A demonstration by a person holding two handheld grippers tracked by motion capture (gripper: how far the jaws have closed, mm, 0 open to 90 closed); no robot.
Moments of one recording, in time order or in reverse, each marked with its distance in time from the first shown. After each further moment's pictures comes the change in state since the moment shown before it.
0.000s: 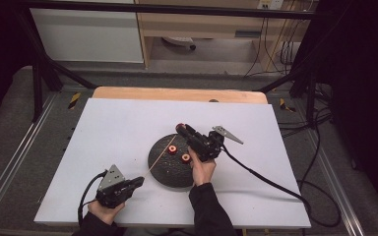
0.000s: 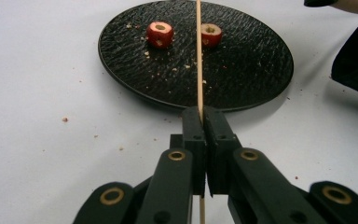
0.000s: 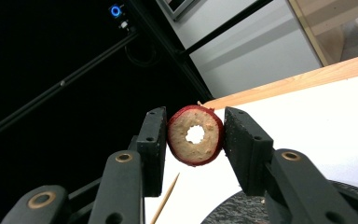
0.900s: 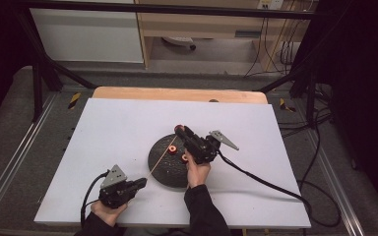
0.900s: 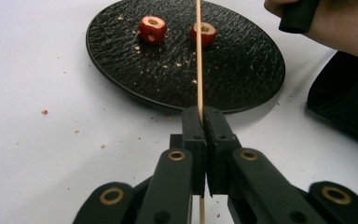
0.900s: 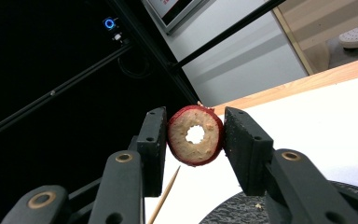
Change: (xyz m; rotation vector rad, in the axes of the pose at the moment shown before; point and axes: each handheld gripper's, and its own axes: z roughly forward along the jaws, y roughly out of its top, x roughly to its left) left arm -0.003 0.001 0.005 0.011 -0.024 -0.072; right arm -0.002 -0.018 0.005 -0.057 -0.030 -0.021
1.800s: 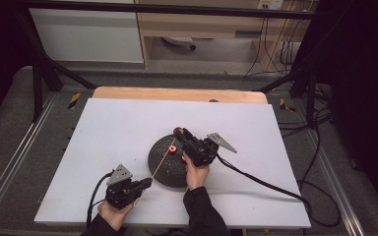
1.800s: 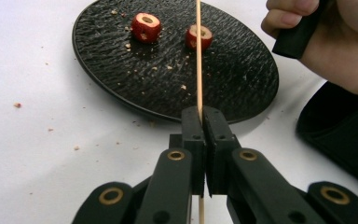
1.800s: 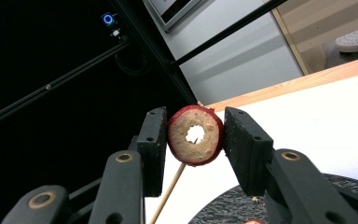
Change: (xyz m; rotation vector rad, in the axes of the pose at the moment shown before) left arm -0.013 0.006 0.010 0.003 0.005 -0.104; right arm 0.001 -0.008 -0.001 0.000 -0.008 -0.032
